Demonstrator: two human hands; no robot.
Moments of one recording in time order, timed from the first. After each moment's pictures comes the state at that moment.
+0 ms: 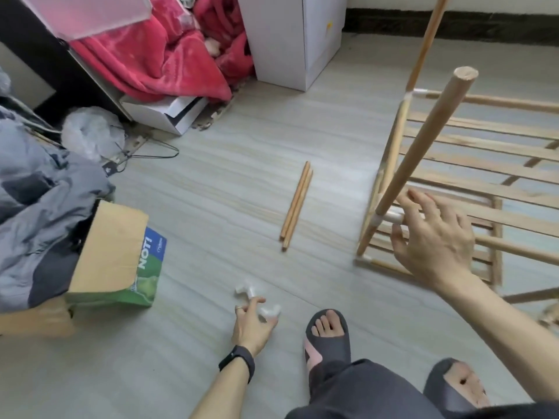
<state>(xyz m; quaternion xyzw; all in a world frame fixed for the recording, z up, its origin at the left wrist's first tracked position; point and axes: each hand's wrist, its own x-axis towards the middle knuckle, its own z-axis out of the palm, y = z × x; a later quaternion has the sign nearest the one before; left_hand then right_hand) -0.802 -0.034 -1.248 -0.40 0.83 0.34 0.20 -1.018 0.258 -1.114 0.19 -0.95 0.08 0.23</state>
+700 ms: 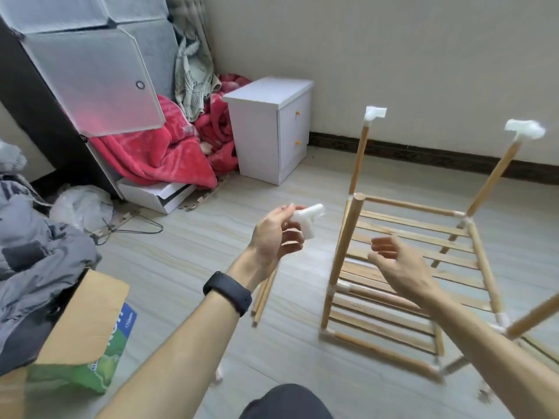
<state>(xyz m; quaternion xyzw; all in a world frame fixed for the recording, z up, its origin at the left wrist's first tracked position) -0.986 0.032 -0.922 -0.13 0.59 0.80 0.00 -1.031 0.284 -0.973 0.10 -0.90 0.43 -0.04</state>
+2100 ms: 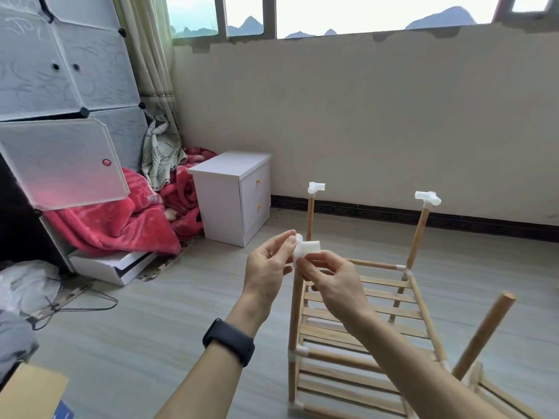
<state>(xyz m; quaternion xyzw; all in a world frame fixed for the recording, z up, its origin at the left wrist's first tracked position) -1.003 0.106 -0.854 -0.02 0.64 0.76 -0.12 -1.012 0.245 -0.867 0.12 -0.70 0.70 0.01</state>
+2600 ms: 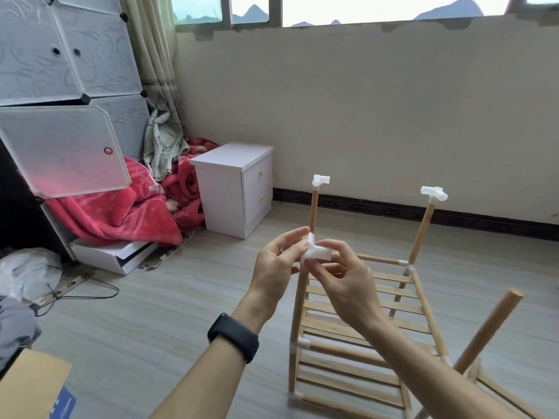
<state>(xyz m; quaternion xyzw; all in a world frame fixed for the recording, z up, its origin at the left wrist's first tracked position) -1.000 0.106 -0.864 0.01 0.66 0.74 -0.09 -1.009 0.255 -0.884 0.18 -0.77 0.60 0.13</state>
